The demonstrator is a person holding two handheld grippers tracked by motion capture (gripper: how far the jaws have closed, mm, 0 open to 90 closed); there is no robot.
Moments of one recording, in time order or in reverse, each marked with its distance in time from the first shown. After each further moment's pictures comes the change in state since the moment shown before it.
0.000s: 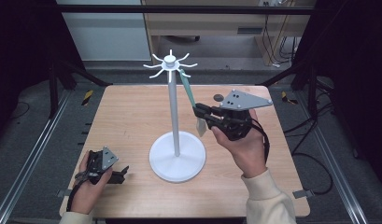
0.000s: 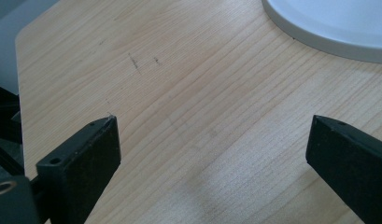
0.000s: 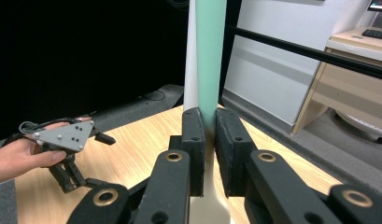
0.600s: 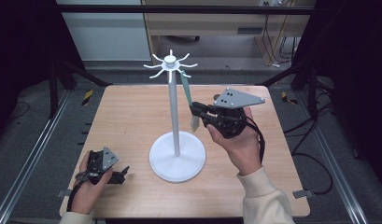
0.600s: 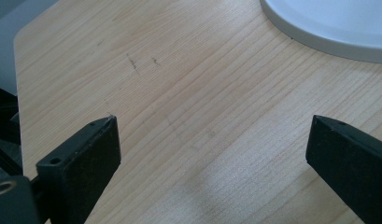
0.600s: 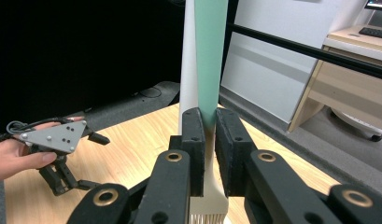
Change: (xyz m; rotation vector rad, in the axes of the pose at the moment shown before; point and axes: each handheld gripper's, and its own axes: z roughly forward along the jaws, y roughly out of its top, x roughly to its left) left arm -0.001 0.000 0.000 0.000 -0.002 0.003; right arm 0.001 0.001 0.012 0.014 -0.017 -0.006
